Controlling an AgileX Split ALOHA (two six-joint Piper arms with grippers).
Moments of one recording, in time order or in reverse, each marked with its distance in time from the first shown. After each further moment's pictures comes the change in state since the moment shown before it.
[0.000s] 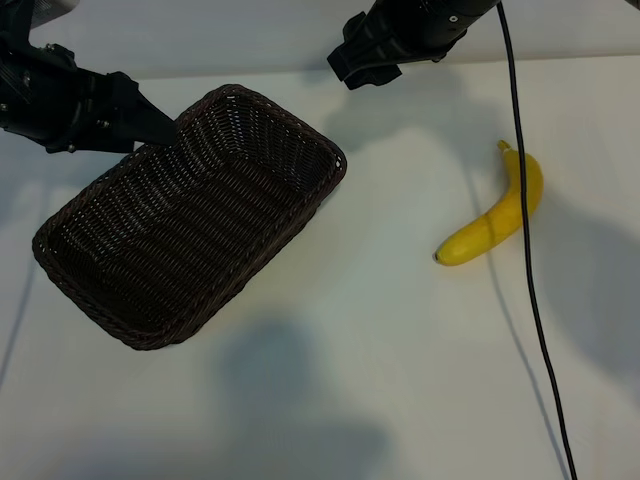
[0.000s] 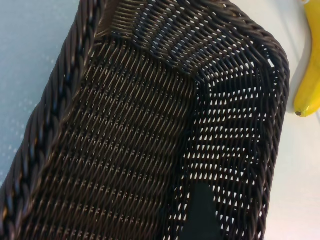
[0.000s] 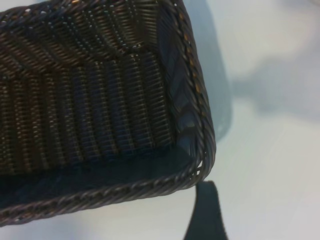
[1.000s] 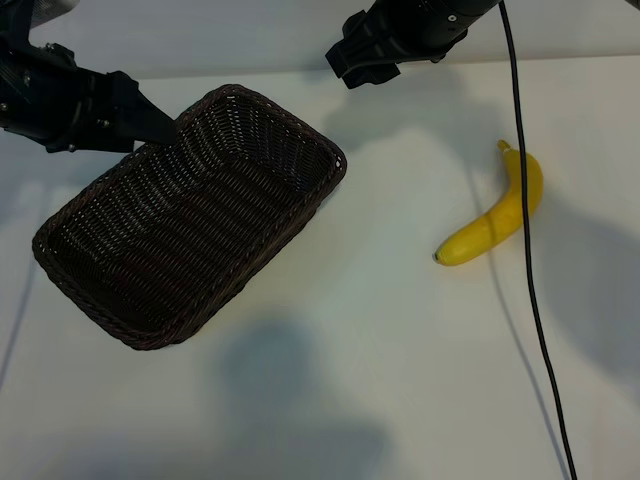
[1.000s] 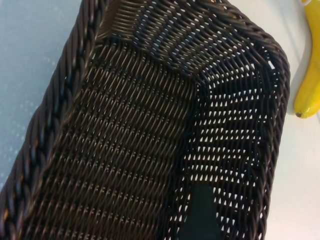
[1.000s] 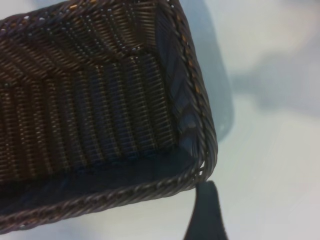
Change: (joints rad) left arm 0.000 0.000 0.000 0.000 -0.004 -0.011; right arm 0.000 0.000 0.000 0.000 0.000 0.026
